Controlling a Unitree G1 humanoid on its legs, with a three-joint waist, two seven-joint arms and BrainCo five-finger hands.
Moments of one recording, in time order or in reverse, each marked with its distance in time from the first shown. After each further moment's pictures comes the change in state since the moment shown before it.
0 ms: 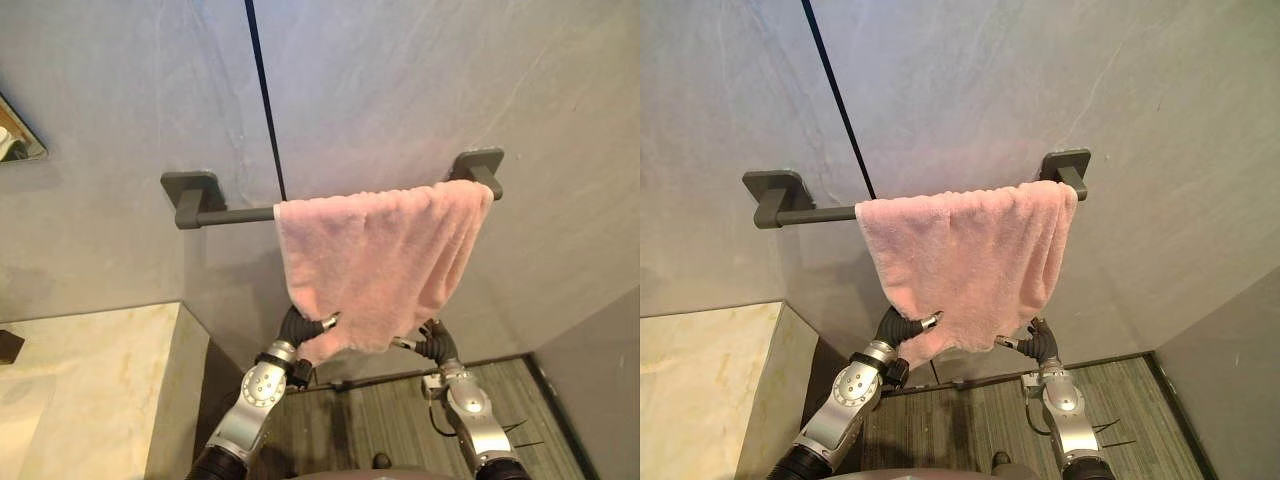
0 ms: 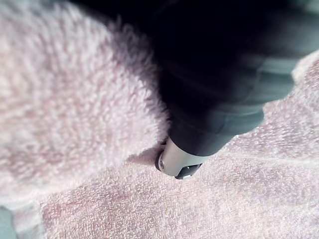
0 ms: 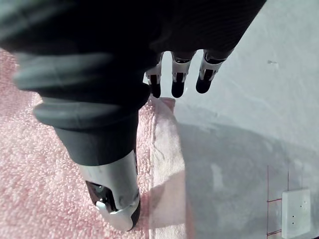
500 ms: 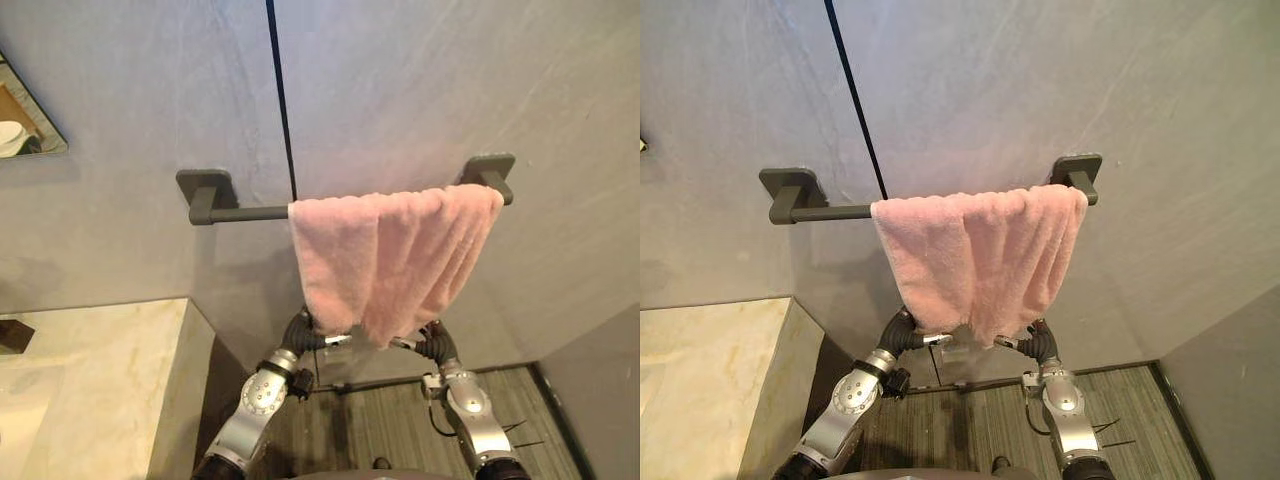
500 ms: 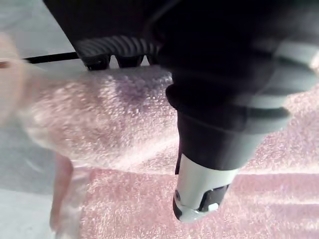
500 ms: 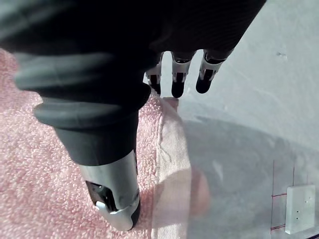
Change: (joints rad) left arm 0.013 0.003 -0.047 -0.002 -0.003 0.000 -0.040; right arm -0.002 0.000 0.011 0.000 0.000 0.000 0.002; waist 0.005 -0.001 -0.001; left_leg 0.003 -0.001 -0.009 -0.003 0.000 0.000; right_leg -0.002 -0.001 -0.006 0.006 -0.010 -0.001
